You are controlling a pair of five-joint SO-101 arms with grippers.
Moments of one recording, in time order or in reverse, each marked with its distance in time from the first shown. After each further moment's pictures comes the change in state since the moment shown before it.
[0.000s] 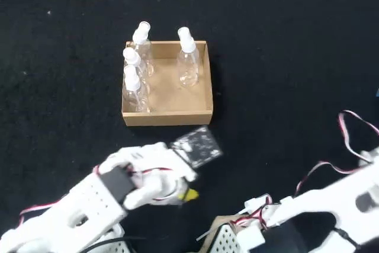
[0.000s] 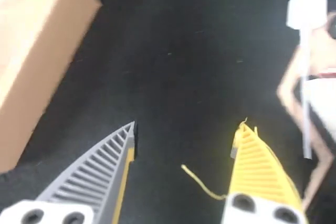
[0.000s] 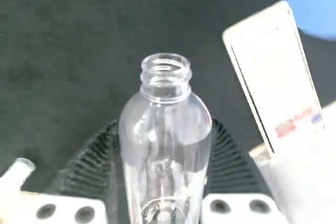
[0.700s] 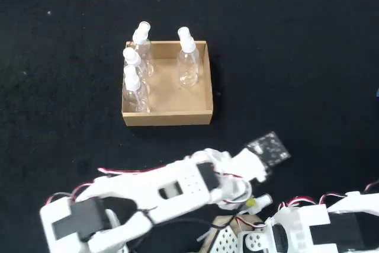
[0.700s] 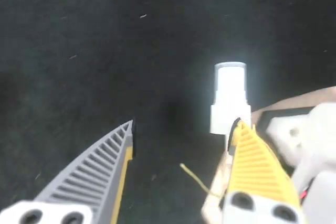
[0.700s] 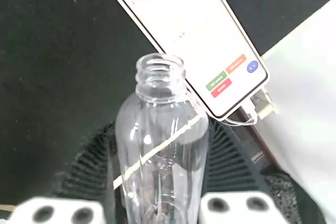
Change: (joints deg) left arm 15.9 51.5 -22.9 -27.1 16.4; right arm 17.1 25.8 -22.7 -0.2 7.6
